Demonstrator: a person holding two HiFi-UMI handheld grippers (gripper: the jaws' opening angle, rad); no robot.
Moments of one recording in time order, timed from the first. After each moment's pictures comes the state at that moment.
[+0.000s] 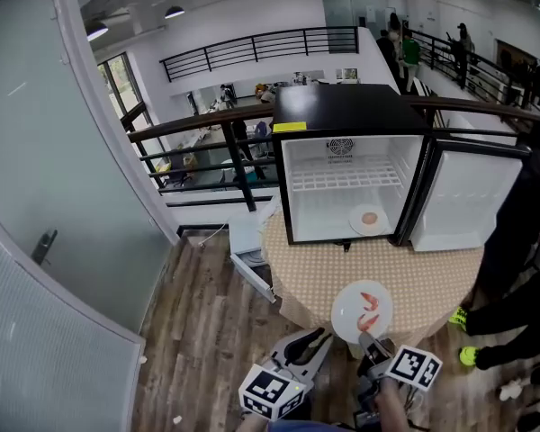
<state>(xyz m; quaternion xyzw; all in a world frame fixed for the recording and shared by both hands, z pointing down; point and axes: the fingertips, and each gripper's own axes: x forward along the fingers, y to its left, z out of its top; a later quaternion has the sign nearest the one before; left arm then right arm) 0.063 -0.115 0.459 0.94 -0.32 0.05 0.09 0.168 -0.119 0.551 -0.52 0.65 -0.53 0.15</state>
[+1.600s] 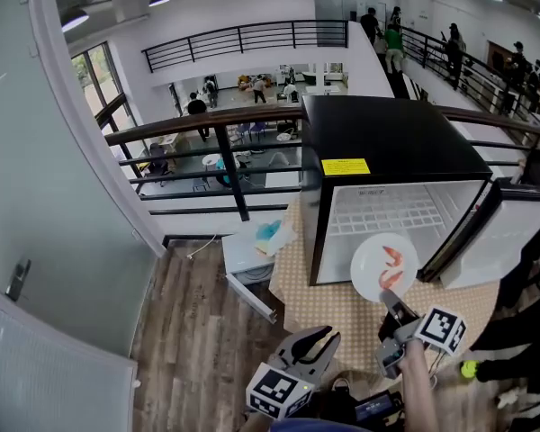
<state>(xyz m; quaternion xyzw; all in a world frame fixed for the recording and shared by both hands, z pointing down) -0.009 -0.322 0.462 0.95 -0.28 0.04 0.11 0.135 -0.385 0.478 -0.56 0.66 -0.48 0.19</state>
